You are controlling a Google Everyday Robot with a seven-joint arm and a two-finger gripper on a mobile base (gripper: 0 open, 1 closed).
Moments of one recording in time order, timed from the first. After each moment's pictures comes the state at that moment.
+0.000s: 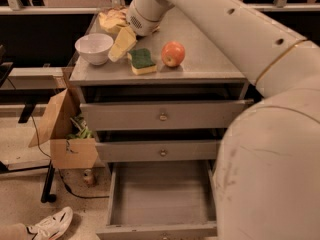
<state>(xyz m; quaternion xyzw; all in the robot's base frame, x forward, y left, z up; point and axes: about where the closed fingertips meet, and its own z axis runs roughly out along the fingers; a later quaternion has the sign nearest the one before) 0.742 0.069 0.923 -0.46 0.82 0.07 0.32</state>
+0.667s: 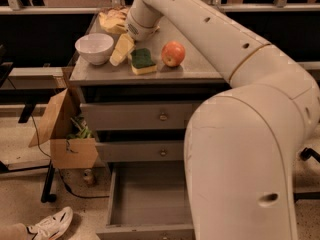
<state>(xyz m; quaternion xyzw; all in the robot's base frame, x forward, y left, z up) 0.781 0.079 0.884 -0.46 0.83 0.05 0.30</state>
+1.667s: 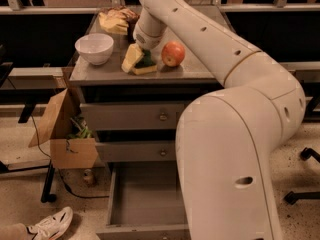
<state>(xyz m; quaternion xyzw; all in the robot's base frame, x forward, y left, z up) 0.800 0.051 0.840 -0.45 0.86 0.04 0.26</state>
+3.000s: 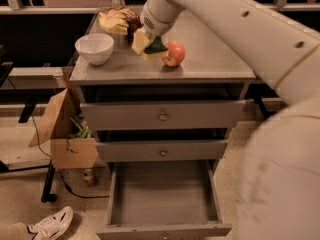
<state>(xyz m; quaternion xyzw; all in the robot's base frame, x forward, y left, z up) 0.747 0.032 0.923 -0.43 0.84 0.03 0.33</state>
